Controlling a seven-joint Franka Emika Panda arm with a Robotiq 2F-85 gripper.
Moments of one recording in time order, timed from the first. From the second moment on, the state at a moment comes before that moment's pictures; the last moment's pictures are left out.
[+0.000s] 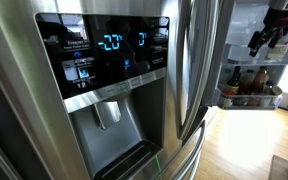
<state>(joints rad) -0.22 -0.77 0.01 -2.22 -0.37 1.72 0.23</state>
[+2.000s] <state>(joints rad) -0.43 -0.69 -0.10 -1.72 -0.76 1.76 0.59</state>
